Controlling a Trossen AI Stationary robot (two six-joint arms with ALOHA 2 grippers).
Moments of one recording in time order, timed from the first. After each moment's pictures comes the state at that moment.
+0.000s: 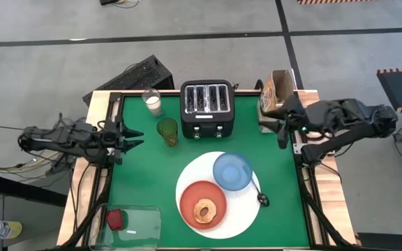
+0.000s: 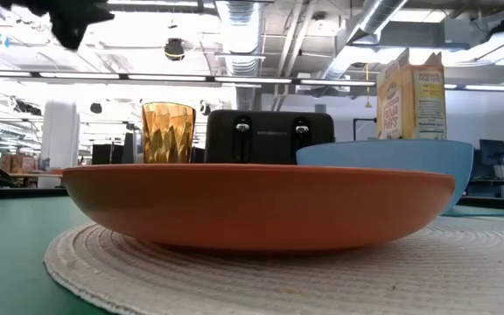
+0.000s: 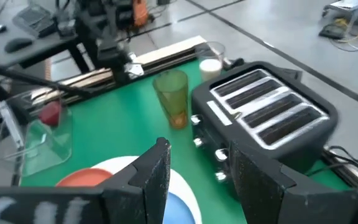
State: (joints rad) left arm -0.14 0.32 0.55 -0.38 -0.29 -0.23; right arm 0.21 0.95 1.39 -0.92 0.50 0.42
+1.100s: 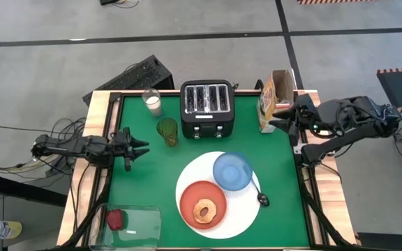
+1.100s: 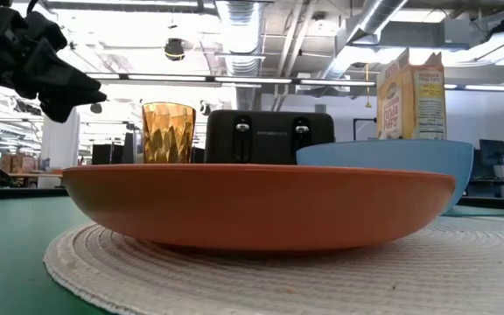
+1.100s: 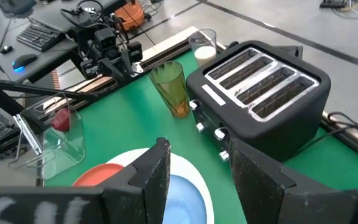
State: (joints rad) left arm -0.14 0.01 0.14 -0.34 -0.32 -0.30; right arm 0.23 0.86 1.39 -1.04 0.50 0.59
